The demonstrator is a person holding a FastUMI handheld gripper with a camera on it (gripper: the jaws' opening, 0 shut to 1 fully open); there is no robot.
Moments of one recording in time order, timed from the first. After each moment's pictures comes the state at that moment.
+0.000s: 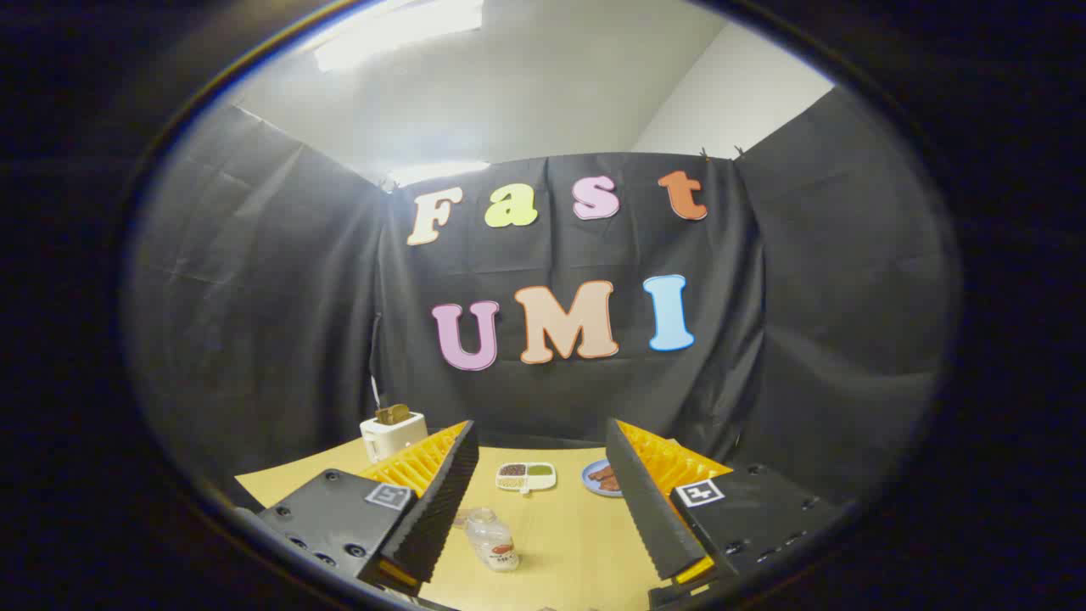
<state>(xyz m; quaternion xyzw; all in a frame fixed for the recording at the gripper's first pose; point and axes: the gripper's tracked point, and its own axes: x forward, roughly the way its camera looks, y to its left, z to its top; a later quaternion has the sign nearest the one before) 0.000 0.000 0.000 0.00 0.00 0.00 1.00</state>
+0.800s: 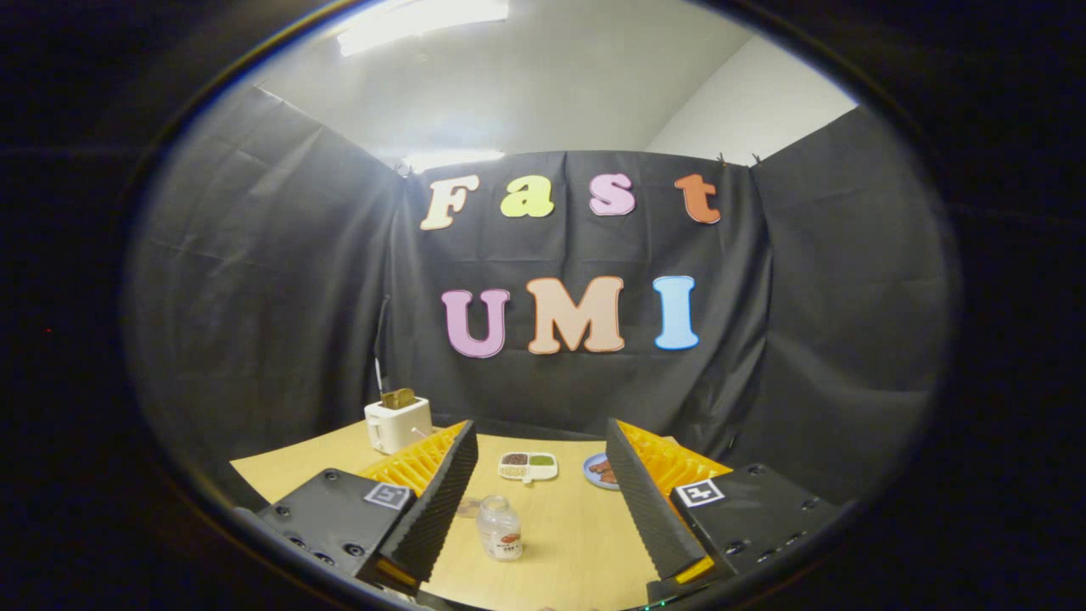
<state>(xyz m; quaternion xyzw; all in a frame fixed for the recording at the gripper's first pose) -0.013 0.024 -0.007 -0.03 0.01 0.00 1.00</state>
